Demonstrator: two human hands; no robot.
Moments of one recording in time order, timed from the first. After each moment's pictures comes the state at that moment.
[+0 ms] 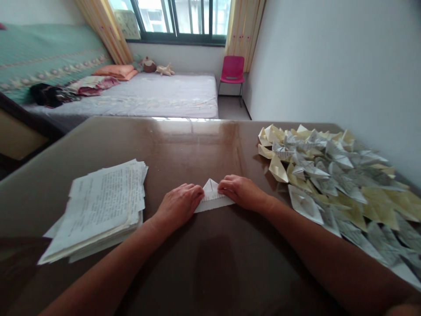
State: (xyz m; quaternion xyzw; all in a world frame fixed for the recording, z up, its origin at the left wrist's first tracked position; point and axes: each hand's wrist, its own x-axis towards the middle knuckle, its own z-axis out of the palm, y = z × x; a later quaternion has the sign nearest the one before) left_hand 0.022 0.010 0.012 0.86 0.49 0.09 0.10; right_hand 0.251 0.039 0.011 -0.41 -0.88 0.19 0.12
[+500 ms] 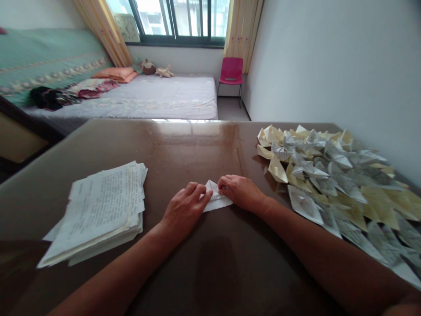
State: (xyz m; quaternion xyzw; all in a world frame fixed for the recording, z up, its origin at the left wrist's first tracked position) left_hand 0.034 -0.004 0.008 0.90 0.42 0.07 -0.07; right_hand 0.244 0.039 0.009 -0.48 -0.87 0.13 0.08
